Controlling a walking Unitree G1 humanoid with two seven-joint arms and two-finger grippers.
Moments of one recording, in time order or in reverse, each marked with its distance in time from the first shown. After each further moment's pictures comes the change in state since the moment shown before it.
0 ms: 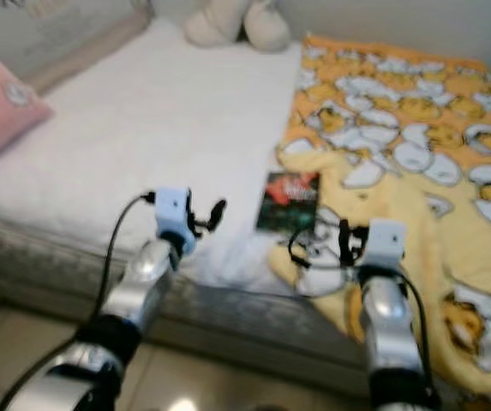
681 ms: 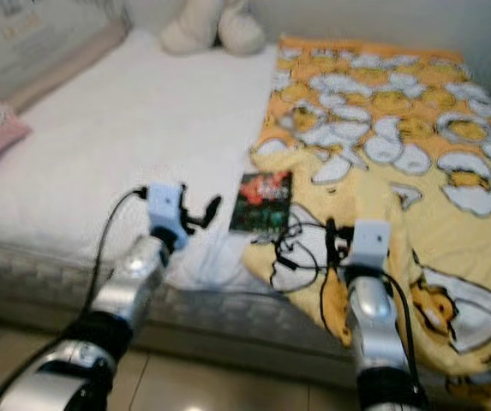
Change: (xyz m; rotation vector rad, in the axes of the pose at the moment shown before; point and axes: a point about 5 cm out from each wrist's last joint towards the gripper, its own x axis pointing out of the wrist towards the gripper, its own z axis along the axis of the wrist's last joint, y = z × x) left arm 0.000 0.008 0.009 0.027 -0.048 -0.043; right arm 0.000 0.015 0.001 0.007 -0.024 0.025
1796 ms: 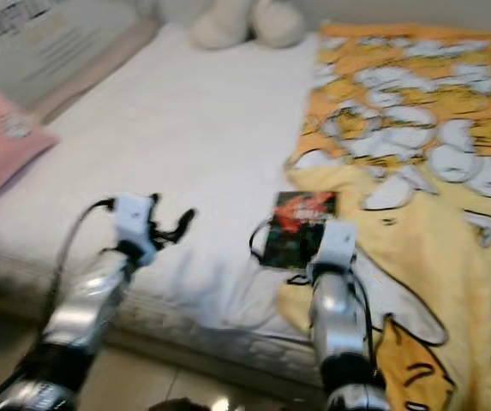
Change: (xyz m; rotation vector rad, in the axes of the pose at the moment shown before) left arm -0.048 0.041 -0.001 0.101 0.057 0.002; right arm -0.002 0.051 -0.031 0.031 0.138 -0.068
